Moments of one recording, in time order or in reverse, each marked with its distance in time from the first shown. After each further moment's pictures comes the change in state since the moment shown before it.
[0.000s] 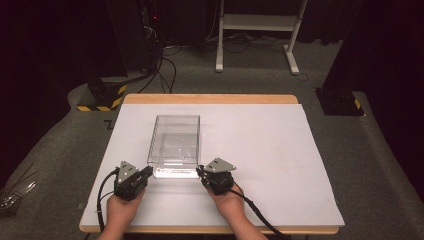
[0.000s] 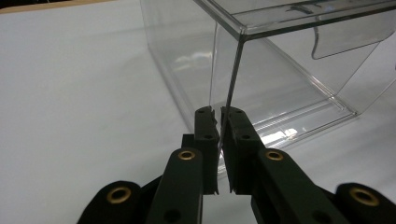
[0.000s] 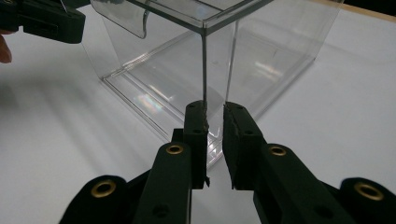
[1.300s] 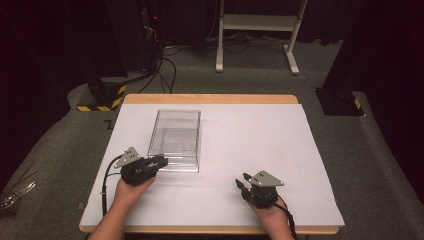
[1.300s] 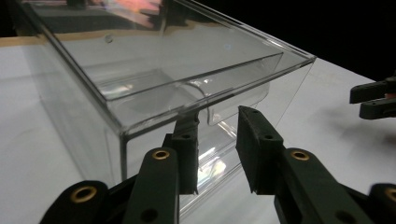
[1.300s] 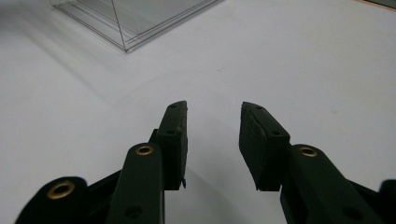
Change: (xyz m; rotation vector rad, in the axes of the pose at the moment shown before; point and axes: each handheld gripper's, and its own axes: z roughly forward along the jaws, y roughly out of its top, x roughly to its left) left arm 0.017 0.025 0.033 -0.157 -0.408 -0.001; right arm -0.059 -0.063 -0.088 0.036 -0.123 0.014
